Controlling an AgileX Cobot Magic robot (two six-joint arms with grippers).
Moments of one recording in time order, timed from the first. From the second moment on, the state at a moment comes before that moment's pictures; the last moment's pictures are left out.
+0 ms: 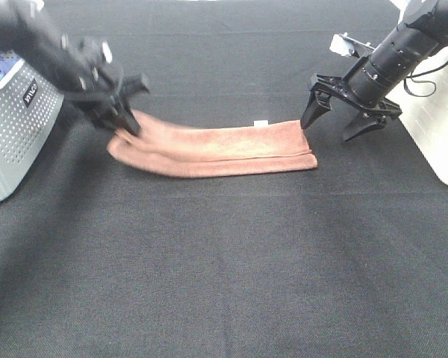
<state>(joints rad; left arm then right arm) -0.14 2.32 -1.89 -0.46 0.95 0.03 0.04 2.33 -1.84 0.45 0.93 -0.24</state>
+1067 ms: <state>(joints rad) -0.37 2.47 -2.18 -0.46 0.99 -0.21 0.04 2.33 -1.84 0.45 0.95 -0.24</state>
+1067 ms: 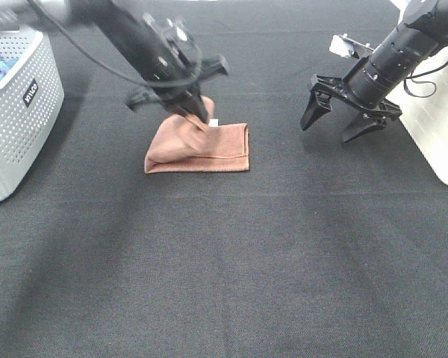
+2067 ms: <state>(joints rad) -0.32 2.45 -2.23 -0.55 0.86 -0.10 0.05 2.31 -1.84 0.71 1.01 -0.33</state>
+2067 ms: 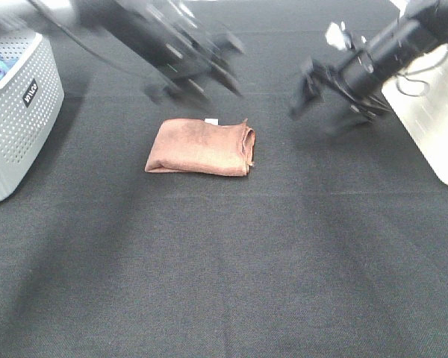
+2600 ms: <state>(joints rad) -0.19 2.37 -2.26 -0.49 0.85 -0.09 0.21 2.45 -1.93 1.13 0.97 -0.58</state>
